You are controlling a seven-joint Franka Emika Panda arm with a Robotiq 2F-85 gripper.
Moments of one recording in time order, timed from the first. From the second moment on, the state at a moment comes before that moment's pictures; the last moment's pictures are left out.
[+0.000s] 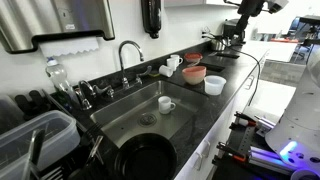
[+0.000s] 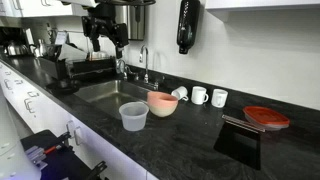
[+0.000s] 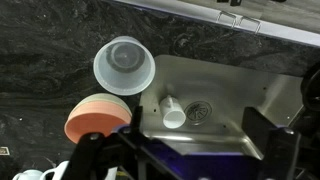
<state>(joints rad) -0.02 -1.00 -0.29 -2.70 -0.05 1.89 -0.40</state>
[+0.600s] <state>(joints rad) -0.02 -0.99 -0.29 -2.70 -0.05 1.89 -0.38</state>
